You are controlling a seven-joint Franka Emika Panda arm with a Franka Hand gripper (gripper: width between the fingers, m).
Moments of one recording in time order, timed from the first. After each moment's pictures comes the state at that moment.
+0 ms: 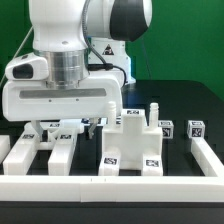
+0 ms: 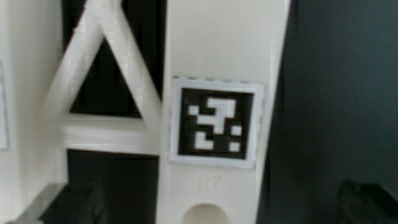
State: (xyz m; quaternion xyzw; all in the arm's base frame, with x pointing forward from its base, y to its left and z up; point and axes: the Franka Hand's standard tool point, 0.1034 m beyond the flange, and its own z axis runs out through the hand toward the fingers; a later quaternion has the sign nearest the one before) arm 0.532 -0.100 0.027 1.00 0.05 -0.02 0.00
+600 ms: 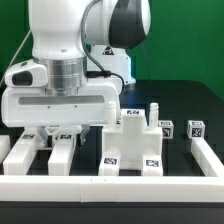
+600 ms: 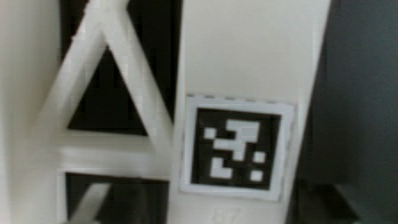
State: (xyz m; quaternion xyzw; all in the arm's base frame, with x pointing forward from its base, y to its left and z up) arm 0.530 -0.102 0.018 1.00 0.04 -0.02 0.00
